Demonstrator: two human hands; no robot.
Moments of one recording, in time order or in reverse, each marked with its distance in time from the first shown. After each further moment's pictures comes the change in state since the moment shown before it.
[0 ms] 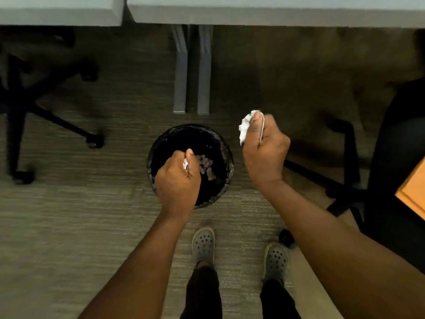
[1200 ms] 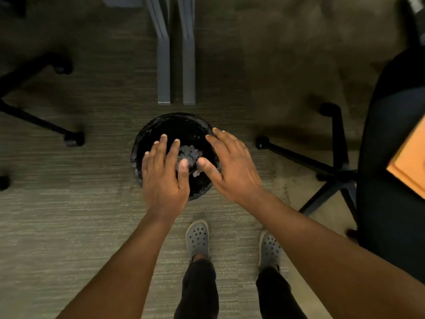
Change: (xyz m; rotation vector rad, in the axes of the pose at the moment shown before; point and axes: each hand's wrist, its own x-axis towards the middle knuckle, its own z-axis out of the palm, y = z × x) left_hand -0.028 -0.041 0.014 0.182 -0.304 0.156; right_hand -0.060 0.041 -0.001 -0.384 -0.638 -0.162
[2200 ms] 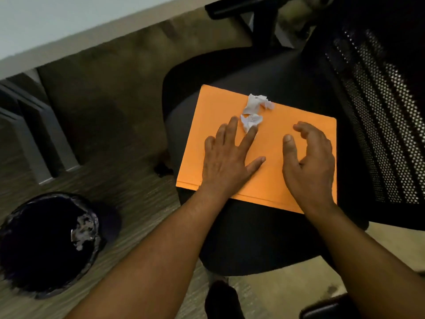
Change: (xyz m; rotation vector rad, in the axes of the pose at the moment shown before) left_hand 0.001 0.462 0.187 0.170 -0.322 0.803; right_hand -0.236 0.266 -0.298 -0.059 0.859 0.701
